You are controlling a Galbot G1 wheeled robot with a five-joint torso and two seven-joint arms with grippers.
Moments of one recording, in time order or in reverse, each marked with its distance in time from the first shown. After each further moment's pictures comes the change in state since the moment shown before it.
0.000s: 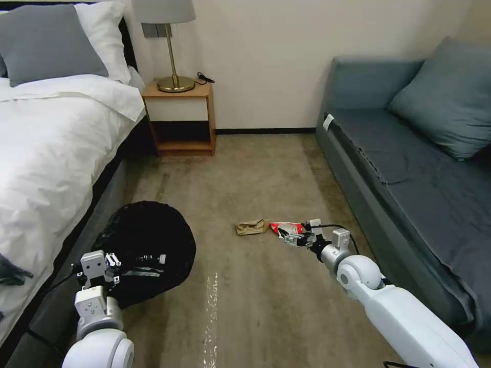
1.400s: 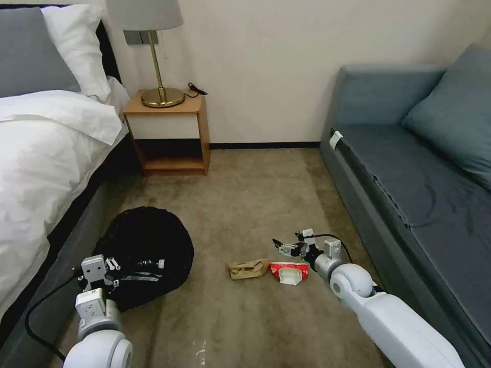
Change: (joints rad) left arm -0.005 0.006 -0.018 0.062 -0.028 -0.028 0.011; right arm -0.002 0.035 -0.047 -0.053 -0.059 0.014 -0.024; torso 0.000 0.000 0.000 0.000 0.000
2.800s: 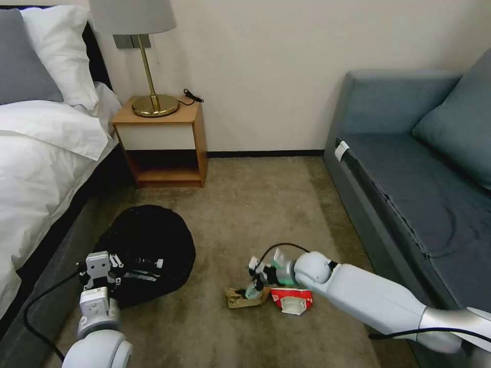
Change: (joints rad) left arm 0.013 0.074 0.036 -0.058 0.084 0.028 -0.005; right arm 0.419 -0.026 -0.706 -0.151 -0.211 -0.096 -0.377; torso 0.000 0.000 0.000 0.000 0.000
